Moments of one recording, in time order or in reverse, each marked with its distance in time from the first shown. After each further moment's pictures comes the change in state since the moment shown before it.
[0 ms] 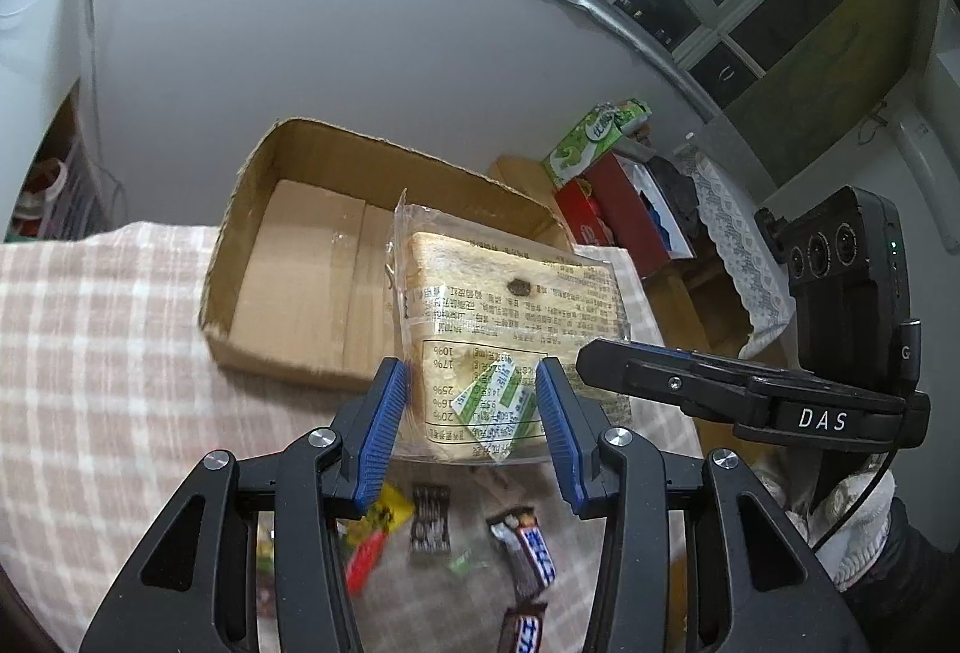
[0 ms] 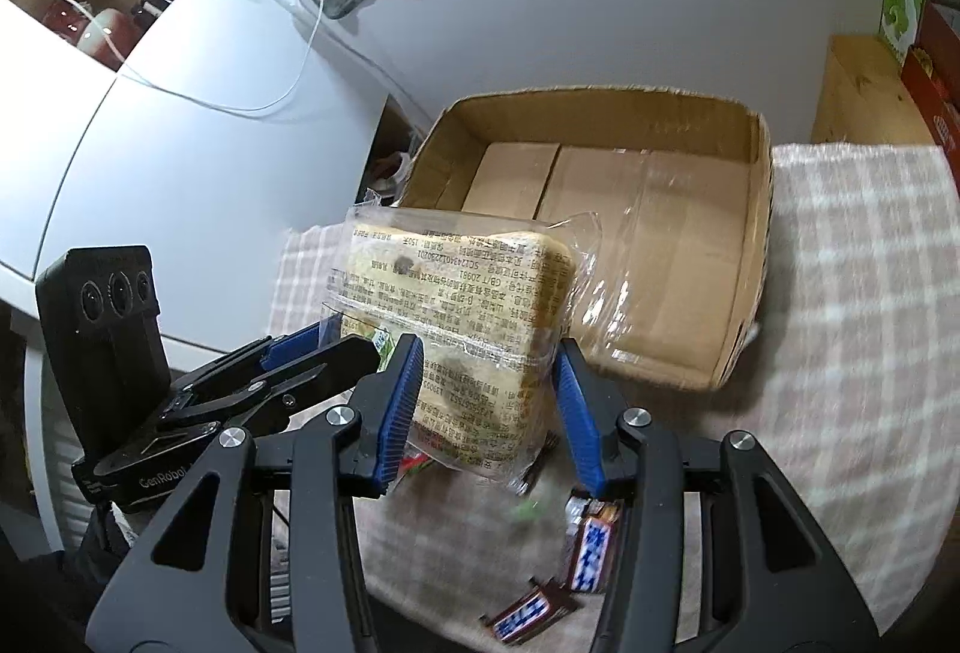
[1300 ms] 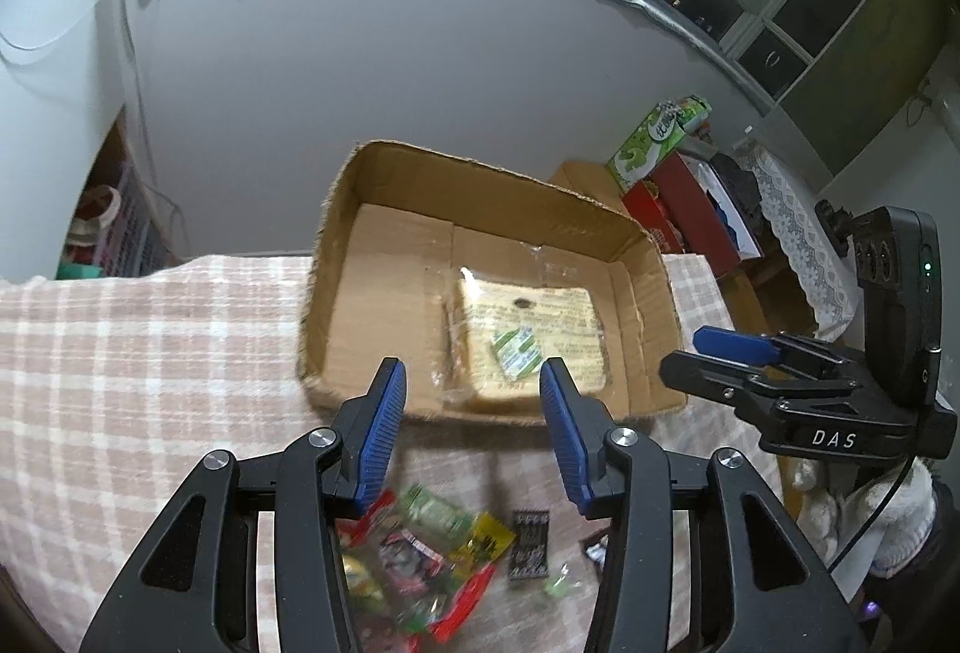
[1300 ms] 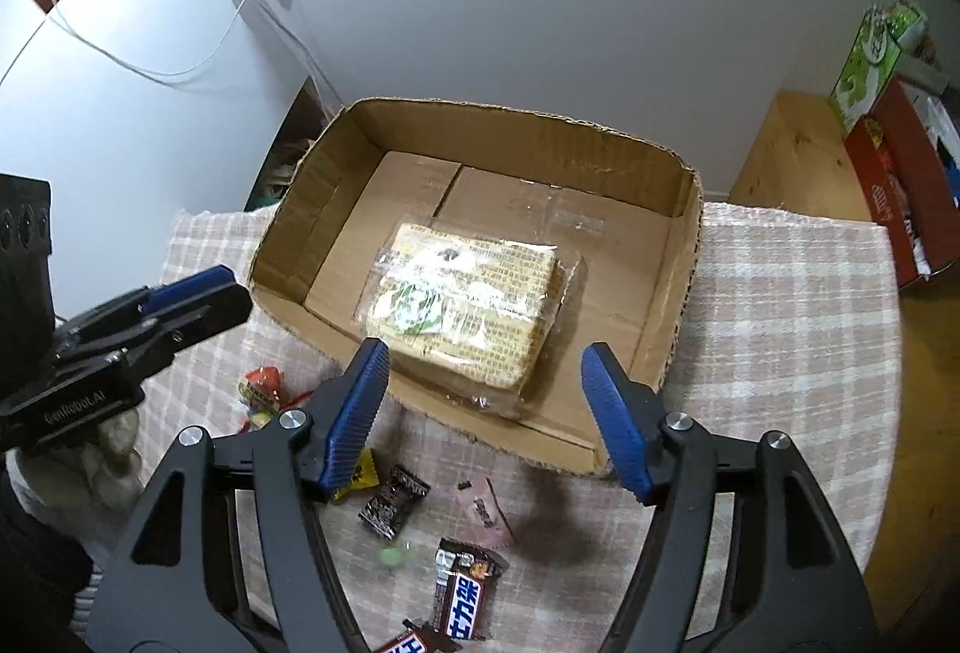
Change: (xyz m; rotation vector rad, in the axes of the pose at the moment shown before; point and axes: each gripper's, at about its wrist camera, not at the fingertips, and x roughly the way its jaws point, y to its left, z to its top) left arm -0.012 0.026 0.013 0.039 -0.013 0.159; right arm 0.018 -0.010 0.011 -0.130 -0.003 -0.258
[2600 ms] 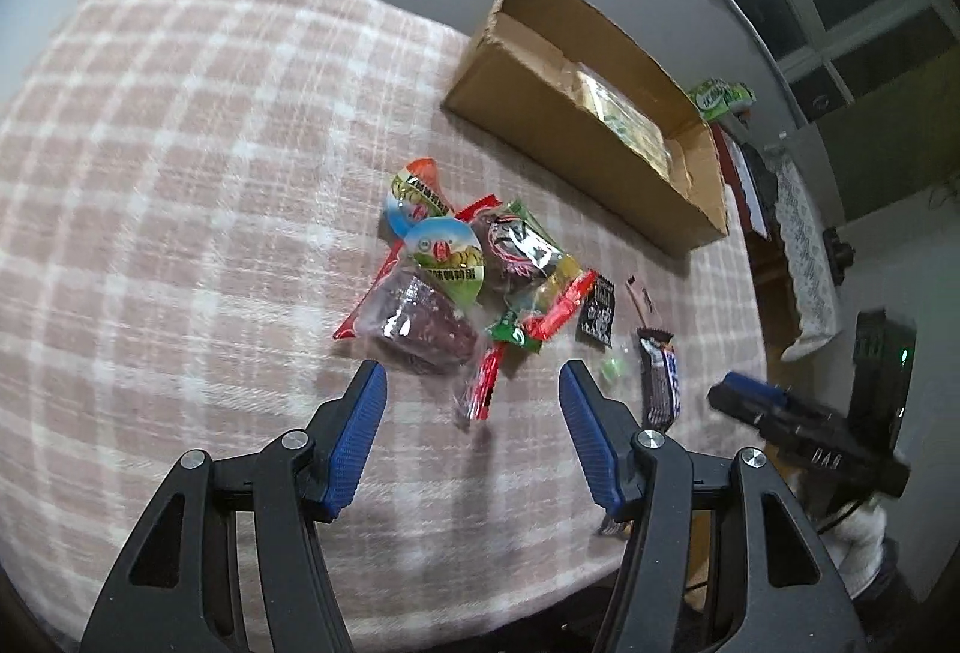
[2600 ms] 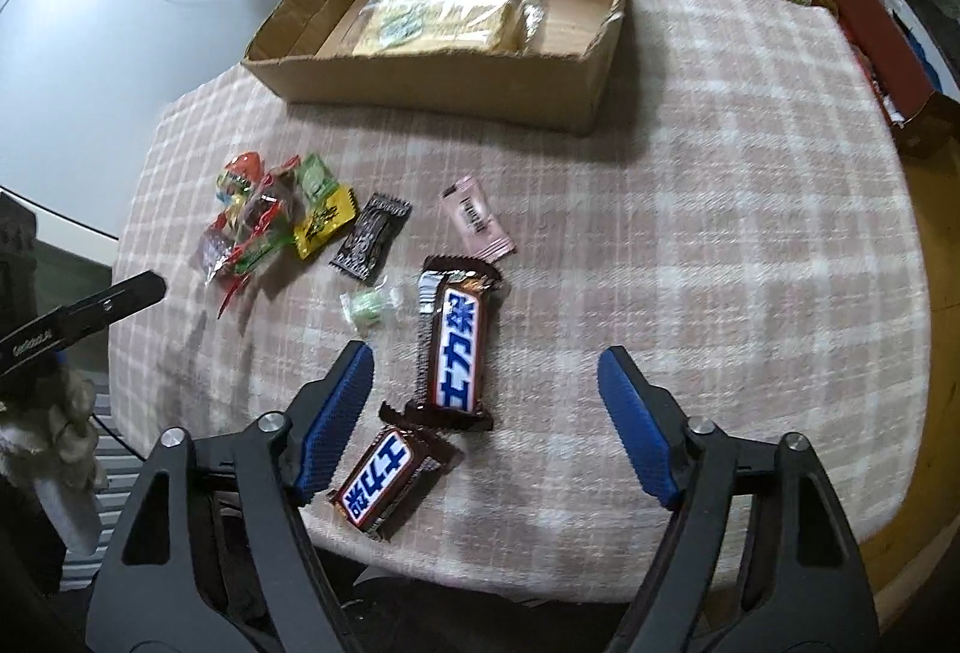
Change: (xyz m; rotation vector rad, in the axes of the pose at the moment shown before) left arm -0.025 0.054 -0.139 -0.287 0.141 -0.034; right arm -0.002 0.002 -0.148 0.089 0.136 -0.029
